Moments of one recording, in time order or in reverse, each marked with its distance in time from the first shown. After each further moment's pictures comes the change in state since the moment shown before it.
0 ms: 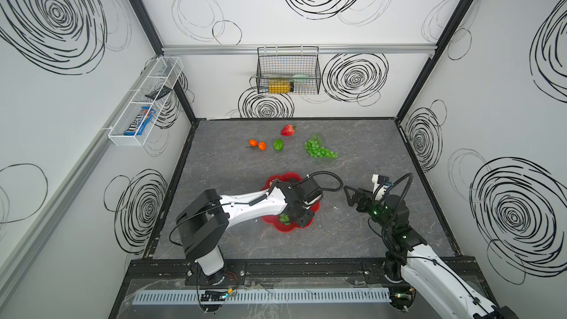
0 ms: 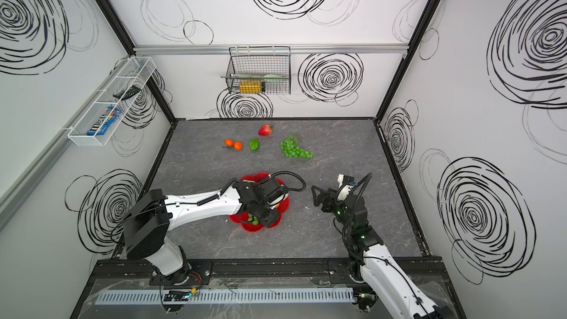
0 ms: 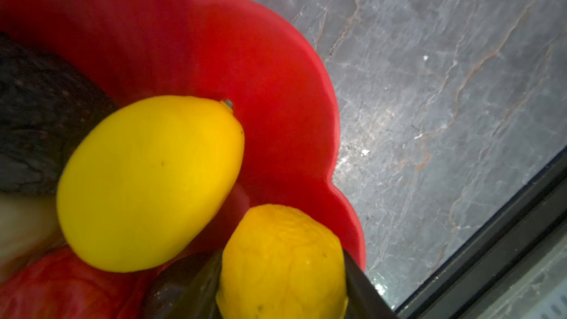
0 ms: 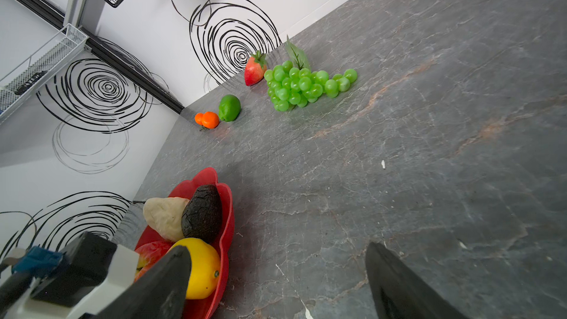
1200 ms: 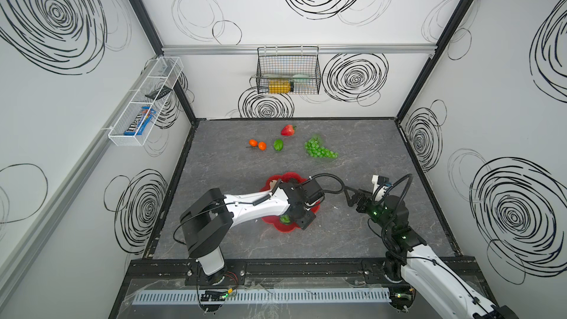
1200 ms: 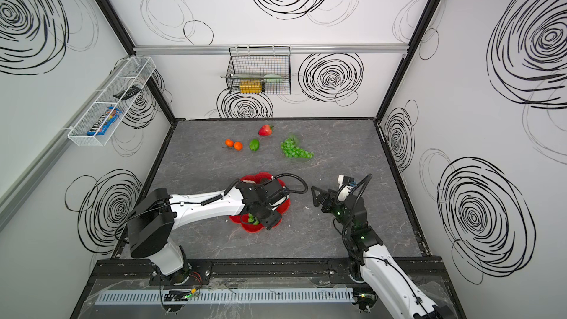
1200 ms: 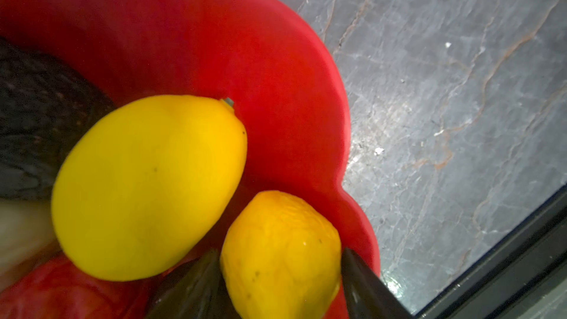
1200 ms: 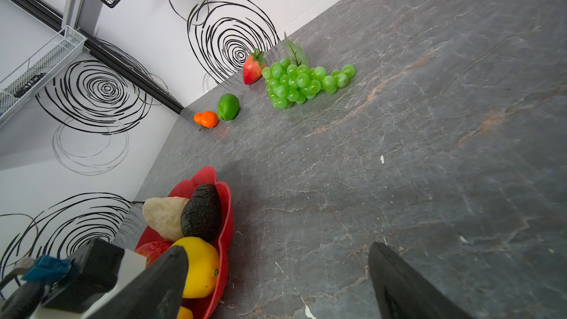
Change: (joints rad) left arm -0.013 0.018 0.011 -0.008 -0.037 0.015; right arm 0.003 0.000 -0.011 0.007 0.003 0.016
